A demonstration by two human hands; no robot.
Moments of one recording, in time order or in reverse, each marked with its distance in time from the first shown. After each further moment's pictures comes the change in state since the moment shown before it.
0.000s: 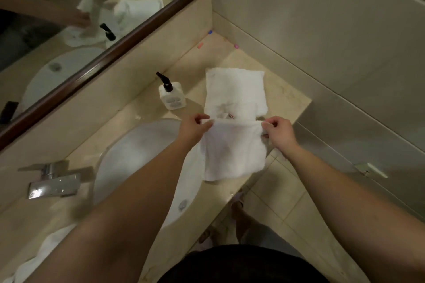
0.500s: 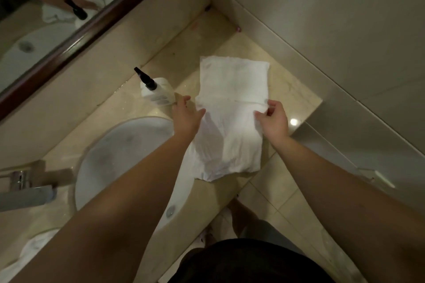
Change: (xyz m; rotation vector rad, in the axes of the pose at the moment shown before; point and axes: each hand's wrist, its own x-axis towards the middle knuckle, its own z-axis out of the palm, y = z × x) left_hand 0.078 0.004 0.036 0.071 0.226 -0.128; right_hand 0.084 -0.002 0.029 0.064 0.007 0.120
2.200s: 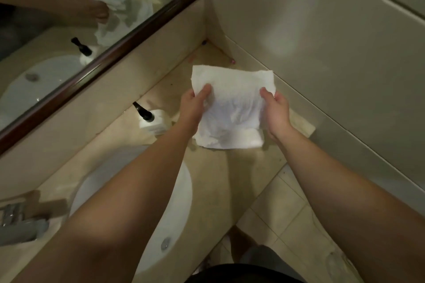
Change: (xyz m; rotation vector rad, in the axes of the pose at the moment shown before) left_hand 0.027 0.114 -0.009 -0.551 -0.188 0.000; right_hand 0.032 -0.106 -0.024 0.465 -0.027 -0.017
